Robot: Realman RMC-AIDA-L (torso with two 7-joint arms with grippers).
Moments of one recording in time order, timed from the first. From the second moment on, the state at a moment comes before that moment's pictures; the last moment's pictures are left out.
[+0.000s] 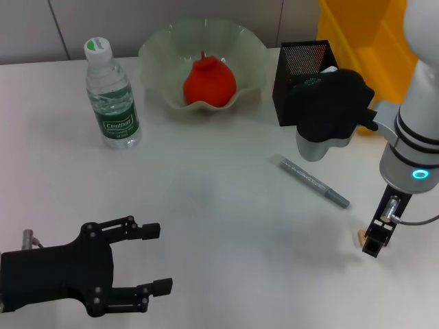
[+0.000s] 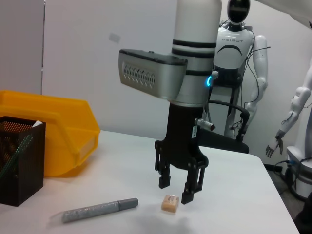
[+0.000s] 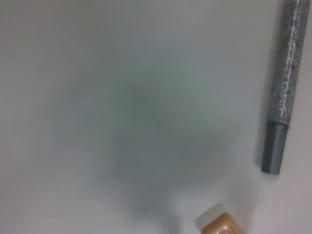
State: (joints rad) left arm -0.33 -2.06 0.98 0.66 1.81 1.75 -1.08; right arm 0.68 2.08 -1.64 -1.28 -2.84 -1.78 2.70
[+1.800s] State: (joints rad) left arm -0.33 -2.06 0.97 0.66 1.81 1.76 -1.08; right arm 0.69 2.06 -1.22 -1.60 -2.83 -1.82 2.57
